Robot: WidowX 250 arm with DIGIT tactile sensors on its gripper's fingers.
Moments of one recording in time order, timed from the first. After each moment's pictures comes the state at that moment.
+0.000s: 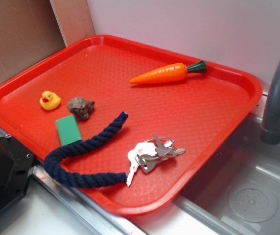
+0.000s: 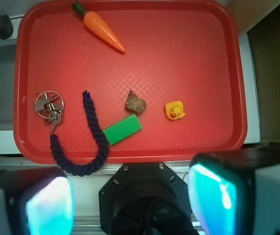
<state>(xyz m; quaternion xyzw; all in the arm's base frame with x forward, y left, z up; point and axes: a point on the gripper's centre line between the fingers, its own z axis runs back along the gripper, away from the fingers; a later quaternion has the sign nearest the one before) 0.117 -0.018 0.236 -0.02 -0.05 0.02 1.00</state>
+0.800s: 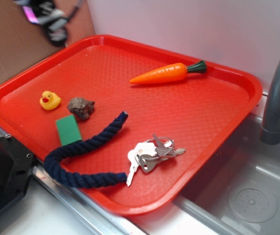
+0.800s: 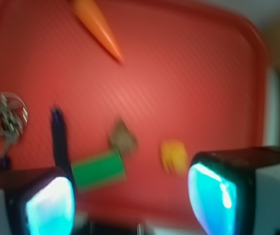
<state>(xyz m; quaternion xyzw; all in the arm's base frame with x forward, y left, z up) 0.209 -0.014 0.127 -0.03 -0.04 -0.16 0.99</state>
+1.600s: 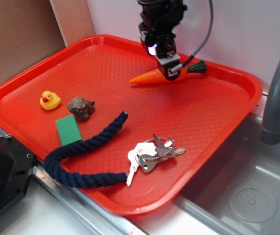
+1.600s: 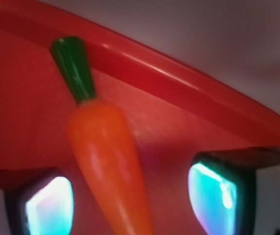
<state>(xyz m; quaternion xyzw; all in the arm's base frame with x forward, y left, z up) 0.331 -0.054 0.043 0.01 -0.05 -0.22 0.97</state>
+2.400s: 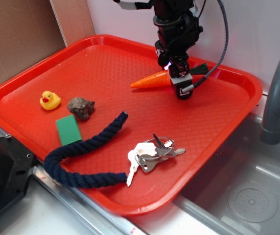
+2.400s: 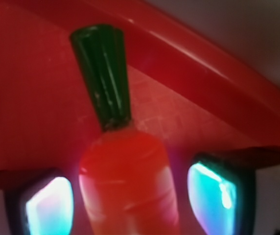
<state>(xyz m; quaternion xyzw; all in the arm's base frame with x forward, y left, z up) 0.330 -0.072 0.021 0.01 -0.06 -0.25 0.97</state>
